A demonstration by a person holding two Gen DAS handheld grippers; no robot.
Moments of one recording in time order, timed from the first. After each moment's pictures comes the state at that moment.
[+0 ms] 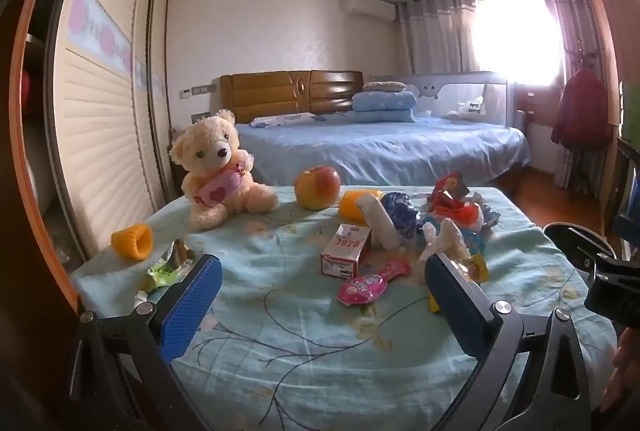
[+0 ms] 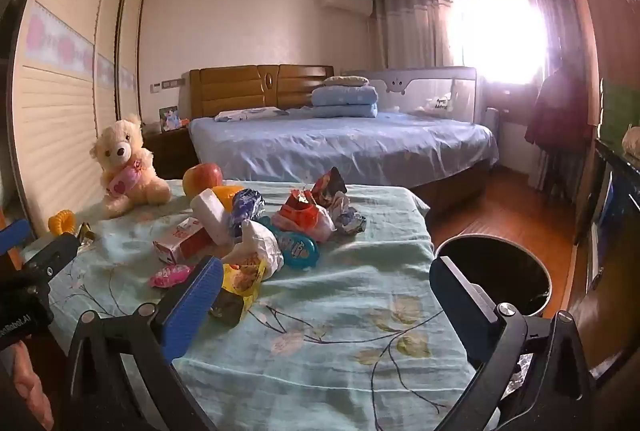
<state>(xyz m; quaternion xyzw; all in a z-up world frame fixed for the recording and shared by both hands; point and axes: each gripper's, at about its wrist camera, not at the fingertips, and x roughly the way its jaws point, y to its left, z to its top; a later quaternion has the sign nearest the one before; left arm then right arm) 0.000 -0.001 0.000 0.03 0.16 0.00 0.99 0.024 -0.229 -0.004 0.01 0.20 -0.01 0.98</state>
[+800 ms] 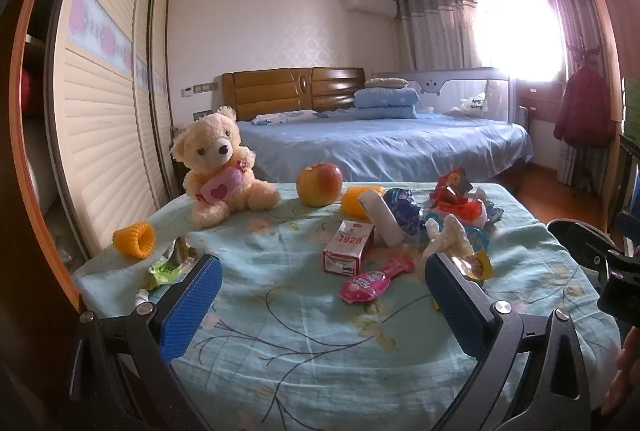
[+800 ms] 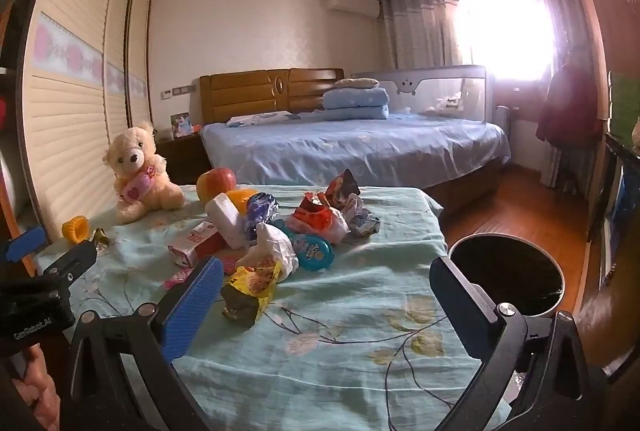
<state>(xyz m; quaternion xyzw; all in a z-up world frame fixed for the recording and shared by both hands) 0.004 0.002 -0.003 0.03 0.18 0.00 0.98 0.021 -0.228 -0.002 0.03 0.20 0.02 0.98</state>
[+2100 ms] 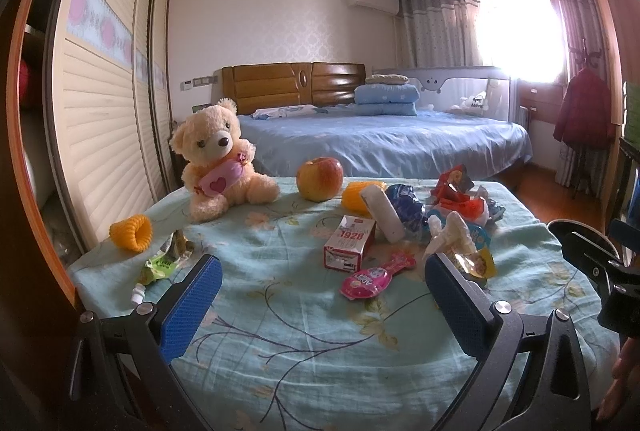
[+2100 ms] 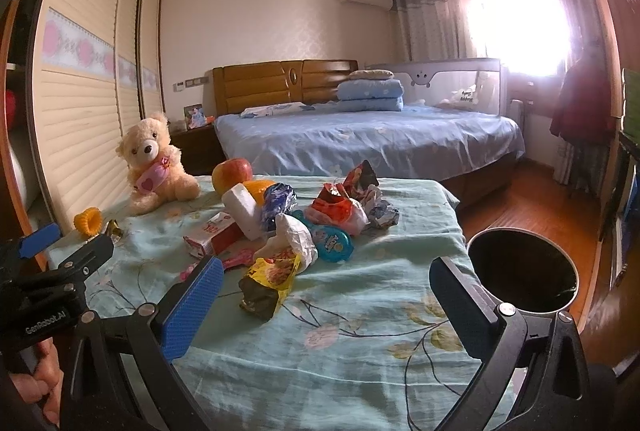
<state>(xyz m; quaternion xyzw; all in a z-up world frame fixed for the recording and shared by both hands) 0.006 0.002 -0.006 0.03 0.18 0.00 0.98 0.024 -0.222 -0.008 0.03 0.22 0.05 0.97</state>
